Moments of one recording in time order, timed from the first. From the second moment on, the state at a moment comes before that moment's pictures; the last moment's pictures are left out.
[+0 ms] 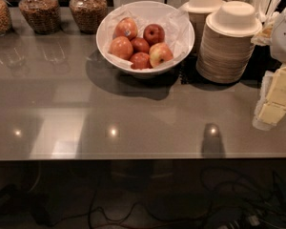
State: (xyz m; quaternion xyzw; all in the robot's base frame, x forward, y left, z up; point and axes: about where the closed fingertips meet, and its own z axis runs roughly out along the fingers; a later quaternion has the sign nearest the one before) arm 0.438 -0.217 0.976 -0.60 0.78 -0.03 0.16
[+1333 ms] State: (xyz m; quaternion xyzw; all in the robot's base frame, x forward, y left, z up) arm 0.532 -0.181 0.980 -0.55 0.77 0.00 0.33
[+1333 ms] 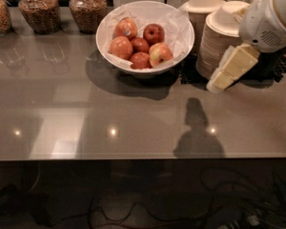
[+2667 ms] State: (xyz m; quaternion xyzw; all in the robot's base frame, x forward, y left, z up) arm 0.637 -0.095 0.984 -0.53 0.76 0.02 0.37
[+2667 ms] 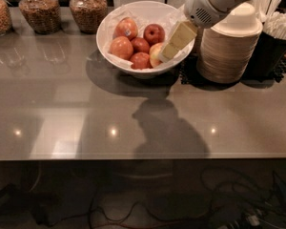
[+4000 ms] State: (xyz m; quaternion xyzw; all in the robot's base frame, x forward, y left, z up) arm 0.684 -0.086 0.948 -0.48 0.80 0.01 0.36
